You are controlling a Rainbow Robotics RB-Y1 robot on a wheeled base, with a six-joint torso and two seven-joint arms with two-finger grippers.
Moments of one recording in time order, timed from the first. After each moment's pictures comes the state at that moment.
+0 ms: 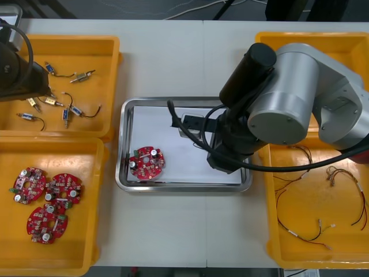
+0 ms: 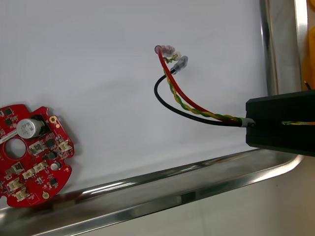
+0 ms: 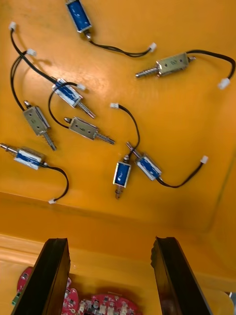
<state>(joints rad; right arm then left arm) -0.86 -0.68 0.74 -1.98 -0.94 1.58 1.74 -0.61 0.76 0.05 -1.79 0.62 1.80 -1.07</state>
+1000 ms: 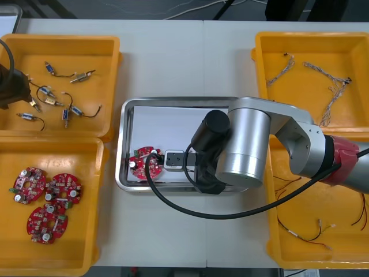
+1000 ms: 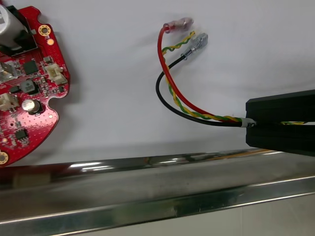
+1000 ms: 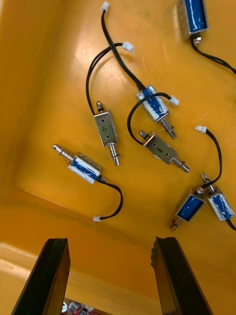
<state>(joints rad) -0.91 -0.64 1.07 -1.90 -0.76 1.39 1.73 -0.61 0.77 0.11 -1.54 0.57 1.71 -1.08</state>
